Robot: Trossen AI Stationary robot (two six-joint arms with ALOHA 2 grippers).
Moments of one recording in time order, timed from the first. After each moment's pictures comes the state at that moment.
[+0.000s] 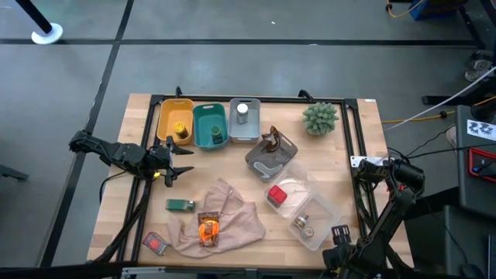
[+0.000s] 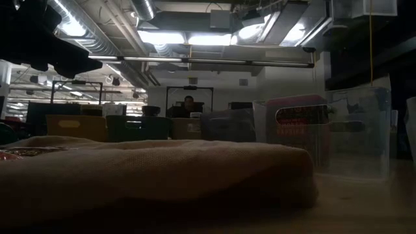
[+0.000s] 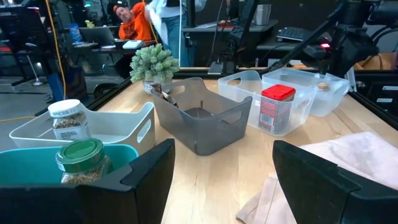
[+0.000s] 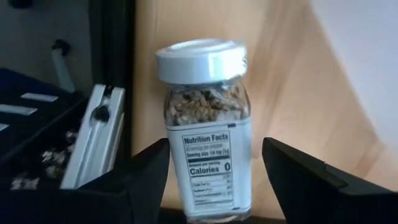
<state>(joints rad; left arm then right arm) -0.33 0.02 0.08 -0.19 -0.48 -0.02 1.11 1.90 1.35 -1.04 -0.10 0.94</state>
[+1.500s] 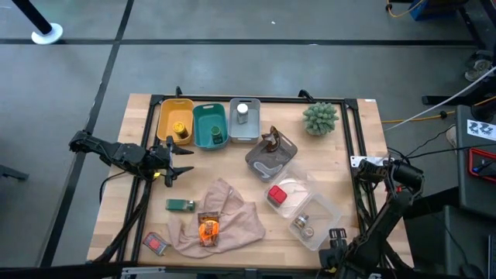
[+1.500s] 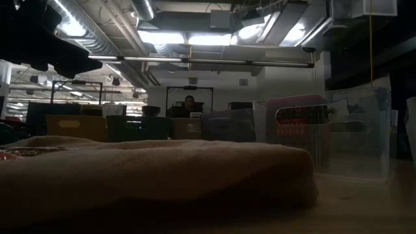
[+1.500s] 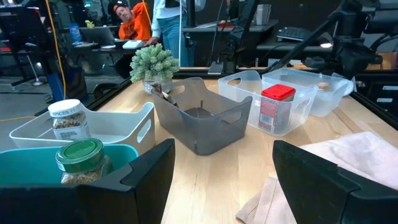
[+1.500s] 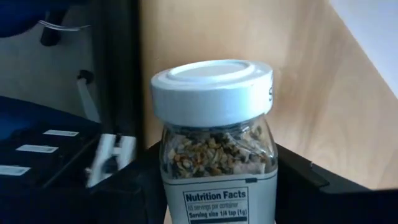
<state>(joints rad) -0.33 0.02 0.08 -0.19 -0.48 -0.02 1.11 1.90 1.25 -0.82 -0.09 1.05</state>
